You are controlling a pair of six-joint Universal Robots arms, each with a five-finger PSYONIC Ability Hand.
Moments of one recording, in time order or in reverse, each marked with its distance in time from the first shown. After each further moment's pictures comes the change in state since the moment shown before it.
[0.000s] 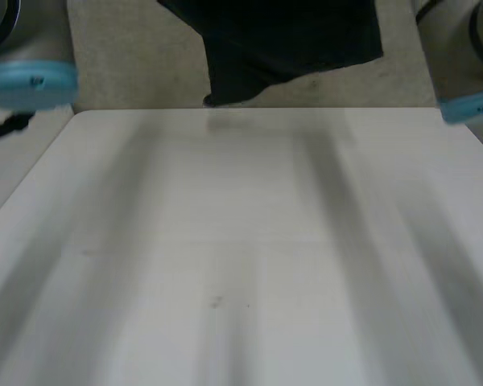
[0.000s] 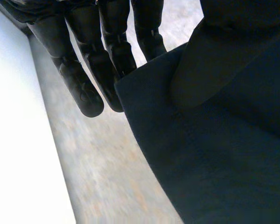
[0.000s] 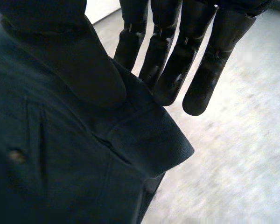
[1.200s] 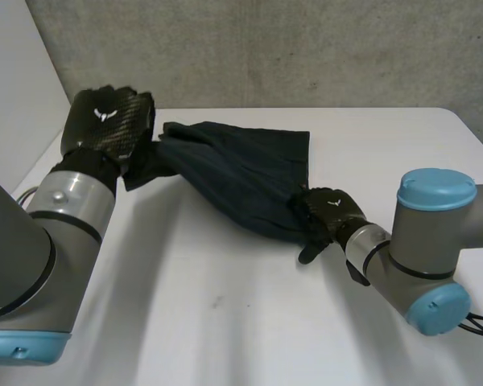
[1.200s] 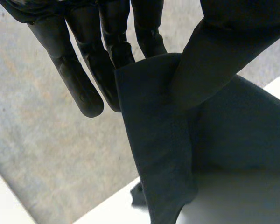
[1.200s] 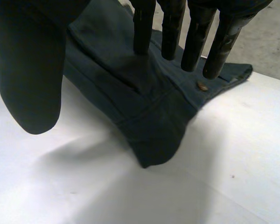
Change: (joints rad) left arm -0.080 0.299 -0.894 -0.042 0.074 -0.090; right arm 0.001 0.160 0.738 0.128 -0.059 0.178; left_hand 0.000 0.001 0.000 0.003 0.000; right_hand -0.676 -0.802 -0.847 -0.862 -0.823
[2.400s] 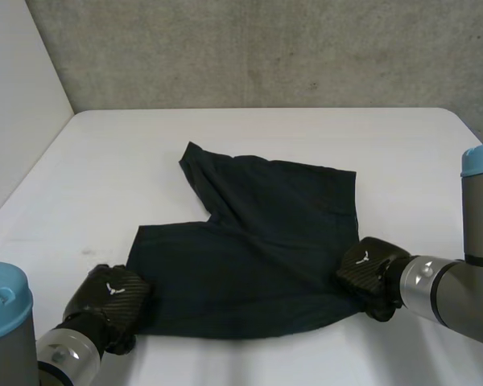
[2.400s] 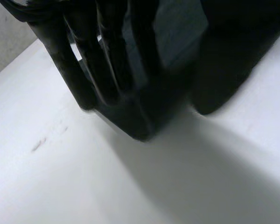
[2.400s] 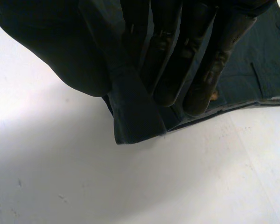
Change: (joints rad) left arm 0.036 0.032 -0.426 -0.256 0.058 0.140; right arm -0.089 -0.290 0.145 0.616 -0.033 -0.800; left_hand -0.556 -0.531 -0.499 -0.510 -0.467; right_hand 0.653 0.805 0.844 0.860 0.824
